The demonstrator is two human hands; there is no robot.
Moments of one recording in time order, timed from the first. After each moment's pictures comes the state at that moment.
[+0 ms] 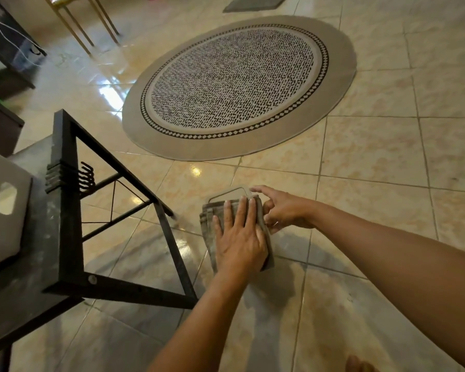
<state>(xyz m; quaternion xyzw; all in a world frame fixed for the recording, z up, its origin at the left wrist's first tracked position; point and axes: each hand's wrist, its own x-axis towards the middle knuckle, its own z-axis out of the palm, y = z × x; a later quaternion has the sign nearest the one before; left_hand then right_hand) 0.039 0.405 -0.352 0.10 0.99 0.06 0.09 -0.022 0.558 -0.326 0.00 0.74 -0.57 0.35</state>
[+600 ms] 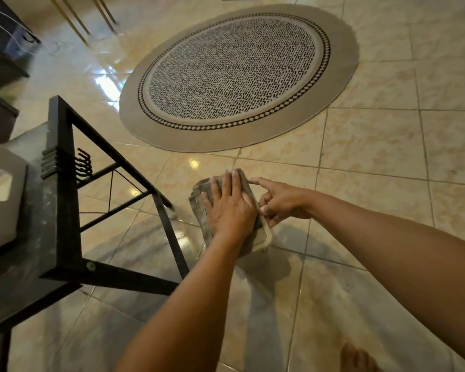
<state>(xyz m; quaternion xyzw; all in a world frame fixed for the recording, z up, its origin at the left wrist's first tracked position) -0.008 0.401 -0.354 0.03 0.99 0.08 0.10 -0.023 0.554 -0.325 -0.01 0.73 -0.58 0.35</state>
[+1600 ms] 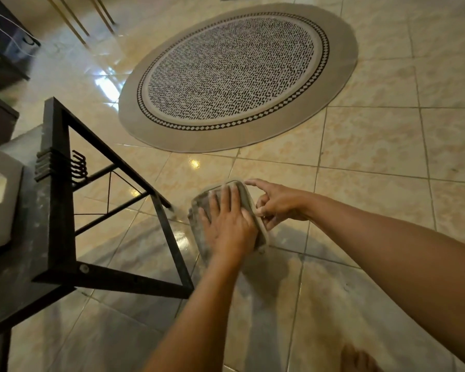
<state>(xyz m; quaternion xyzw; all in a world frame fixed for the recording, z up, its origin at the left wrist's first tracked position) 0.023 0.399 -0.352 0.01 0.99 0.11 0.11 -0.021 0.552 -0.328 -0.01 0.73 -0.58 0.35</state>
